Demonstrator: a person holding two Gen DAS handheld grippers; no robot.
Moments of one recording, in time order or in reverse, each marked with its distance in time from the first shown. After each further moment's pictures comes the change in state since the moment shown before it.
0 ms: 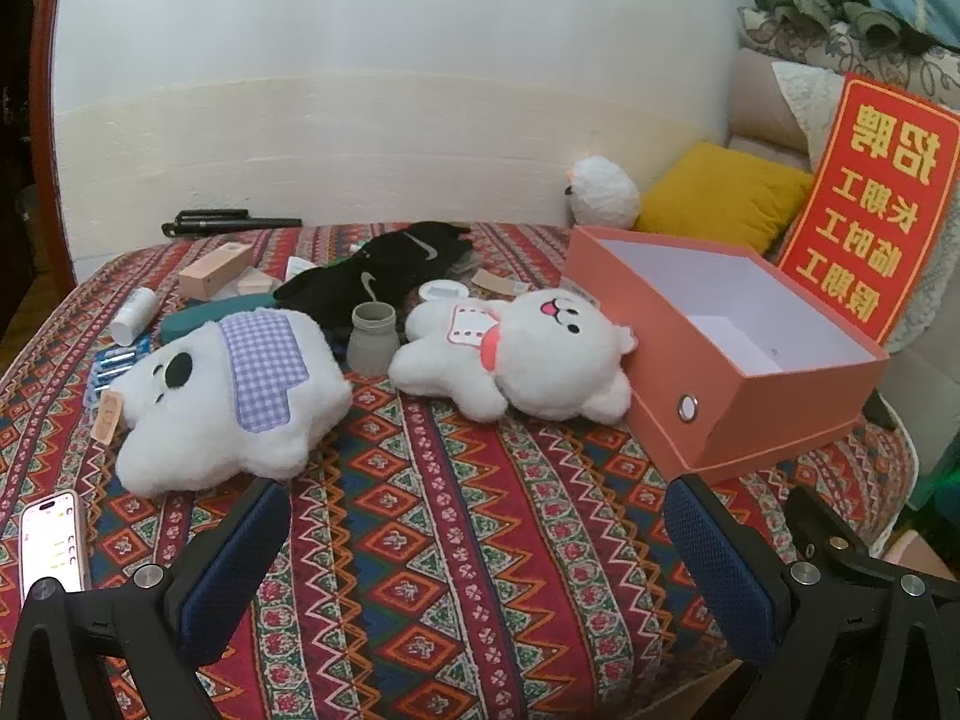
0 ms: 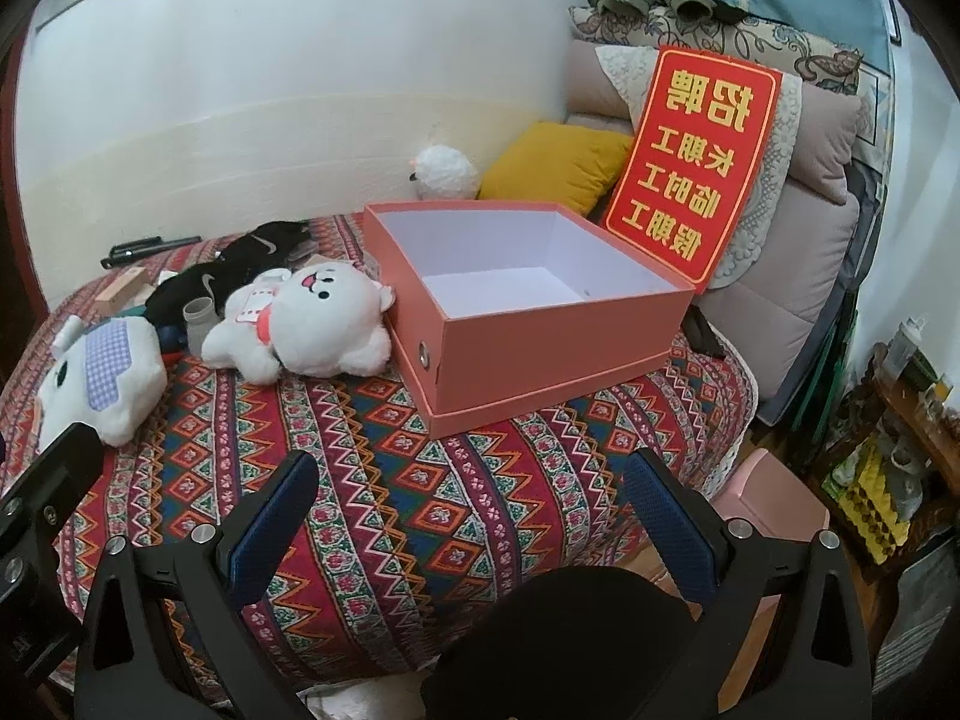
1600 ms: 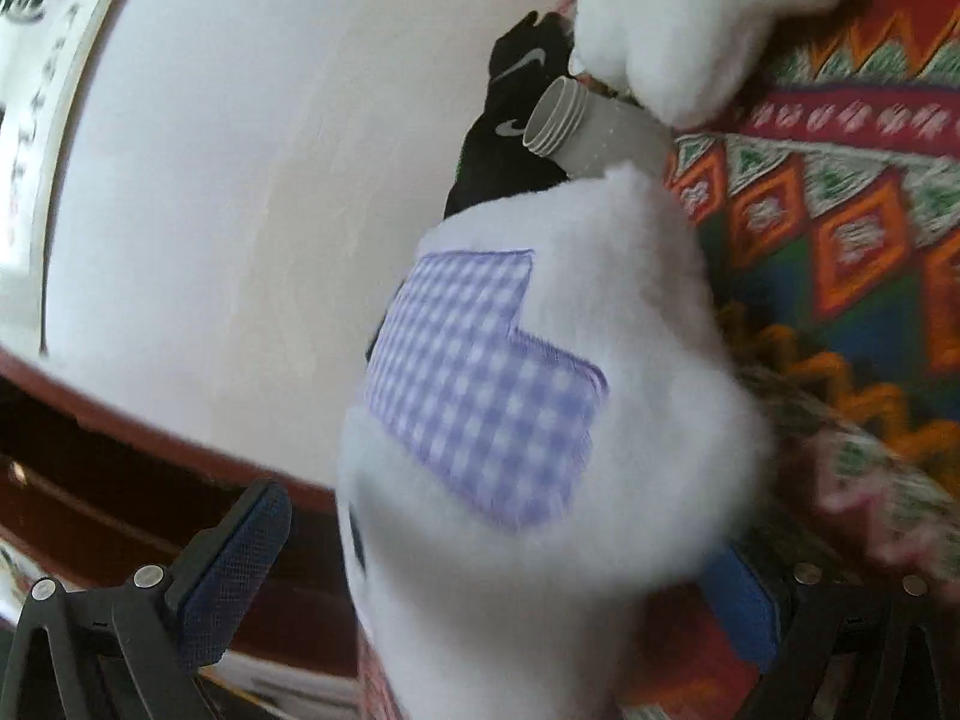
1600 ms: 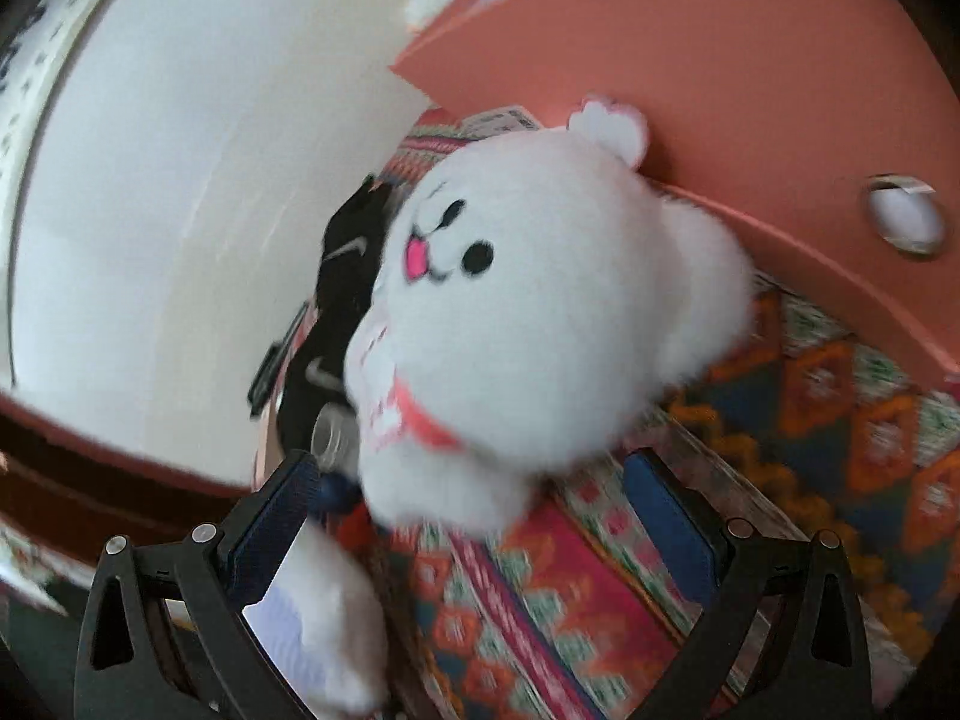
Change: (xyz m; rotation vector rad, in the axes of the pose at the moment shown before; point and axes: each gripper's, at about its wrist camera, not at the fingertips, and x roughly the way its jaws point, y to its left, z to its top) left arm 0.220 0.087 -0.034 1.045 0.109 0.653; right arm 0.275 0.108 0.042 0.769 0.325 0.578
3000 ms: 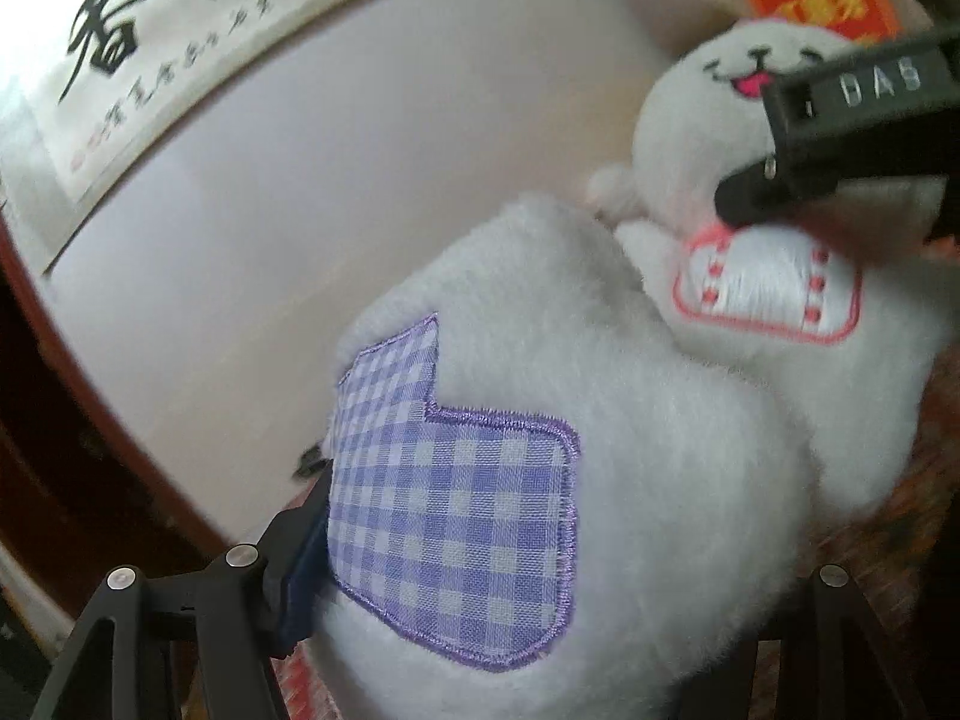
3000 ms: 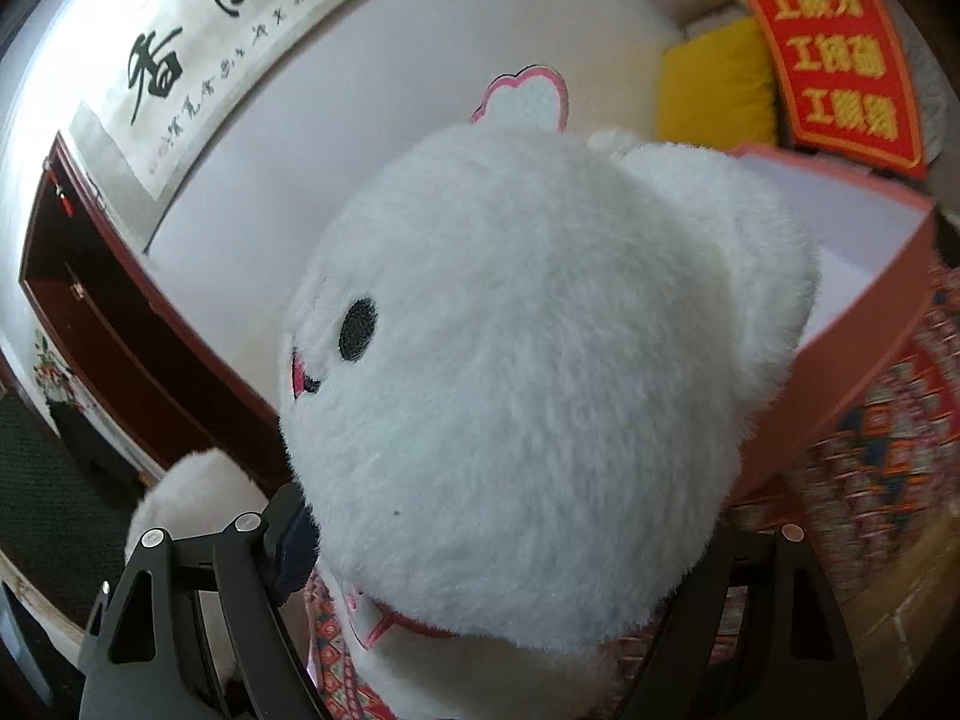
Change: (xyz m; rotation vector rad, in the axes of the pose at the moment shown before) left arm -0.264 0.111 0.050 -0.500 -0.315 -0.234; right arm -0.226 0.054 0.001 -0.476 -0.142 0.177
